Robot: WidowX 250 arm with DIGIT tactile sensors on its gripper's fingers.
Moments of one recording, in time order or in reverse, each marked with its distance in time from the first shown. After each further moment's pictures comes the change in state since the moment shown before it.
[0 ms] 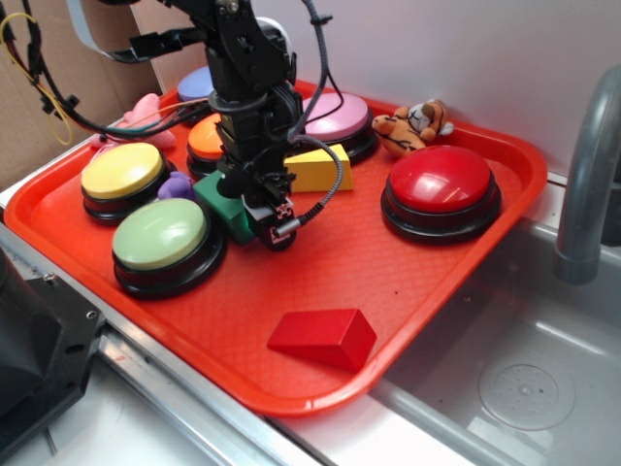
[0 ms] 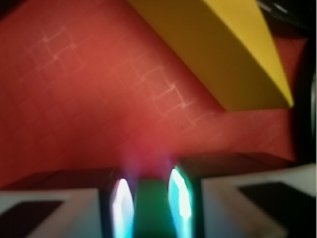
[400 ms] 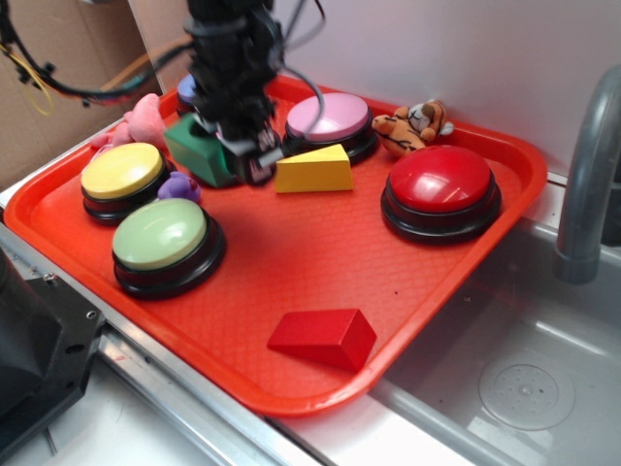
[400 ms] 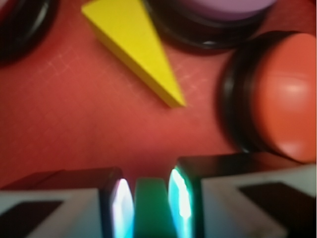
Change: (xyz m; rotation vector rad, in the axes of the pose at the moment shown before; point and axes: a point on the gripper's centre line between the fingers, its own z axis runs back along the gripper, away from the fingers) arm -0.002 0.020 0.060 0.020 -0.010 0.122
